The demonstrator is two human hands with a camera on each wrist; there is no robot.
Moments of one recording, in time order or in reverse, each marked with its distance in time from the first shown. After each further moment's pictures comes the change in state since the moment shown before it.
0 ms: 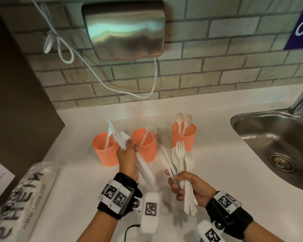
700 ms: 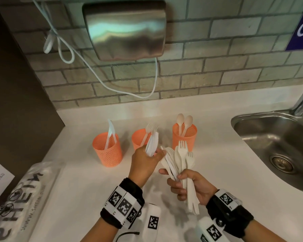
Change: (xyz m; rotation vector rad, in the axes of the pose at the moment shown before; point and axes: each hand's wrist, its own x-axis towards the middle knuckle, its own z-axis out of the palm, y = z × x) left_hand -0.020 -0.005 0.009 0.566 -0.356 0.197; right_hand 0.006 -0.008 -0.008 0.030 -0.249 0.057
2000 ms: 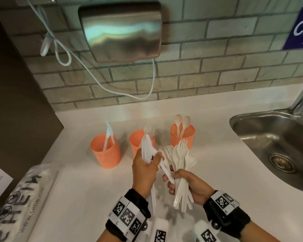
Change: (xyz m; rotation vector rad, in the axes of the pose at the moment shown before) left_hand -0.016 -0.009 0.018 -0.160 0.160 -0.025; right_hand 0.001 0.002 0.010 -0.060 0.283 -0.143
